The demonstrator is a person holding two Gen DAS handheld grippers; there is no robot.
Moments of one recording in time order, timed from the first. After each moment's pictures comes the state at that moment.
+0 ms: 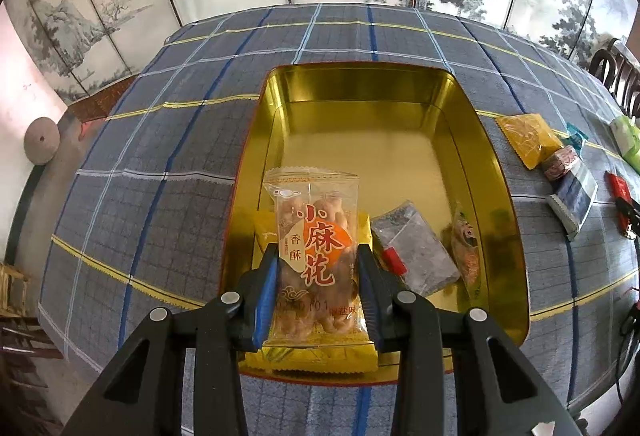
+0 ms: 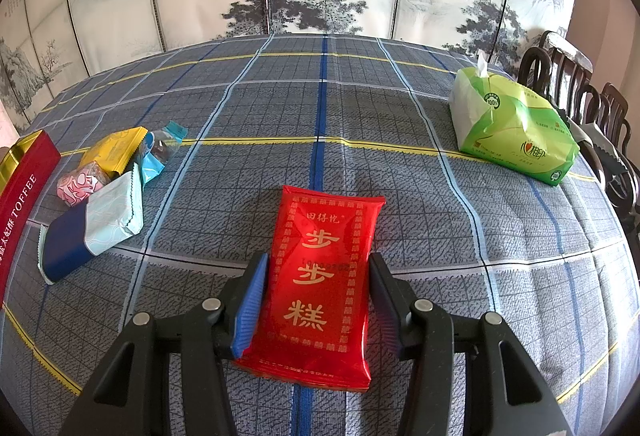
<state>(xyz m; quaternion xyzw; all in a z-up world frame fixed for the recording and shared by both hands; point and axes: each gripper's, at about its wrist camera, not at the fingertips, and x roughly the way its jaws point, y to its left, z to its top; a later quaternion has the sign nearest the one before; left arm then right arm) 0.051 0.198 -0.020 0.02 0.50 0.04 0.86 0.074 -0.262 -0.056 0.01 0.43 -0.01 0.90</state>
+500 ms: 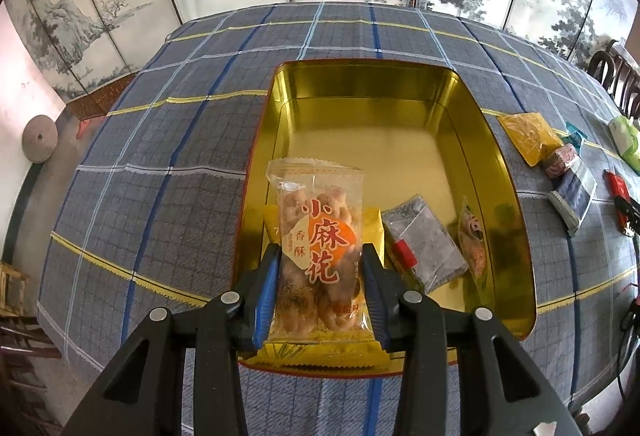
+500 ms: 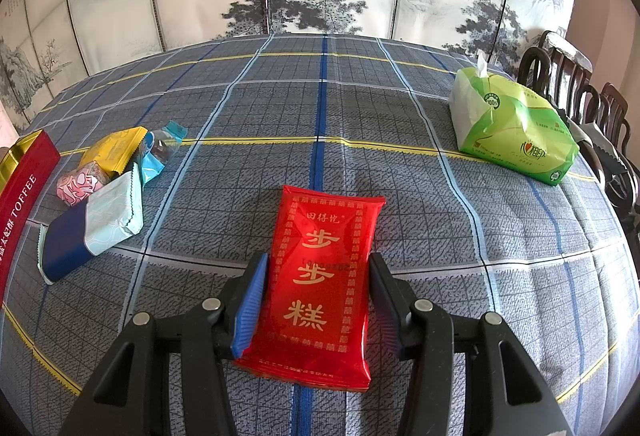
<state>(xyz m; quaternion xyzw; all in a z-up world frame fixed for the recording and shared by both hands) 0.047 0.206 -0.018 0.02 0.50 0.03 0.86 0.074 -0.261 -0.056 0.01 0.44 -0.02 0.90</state>
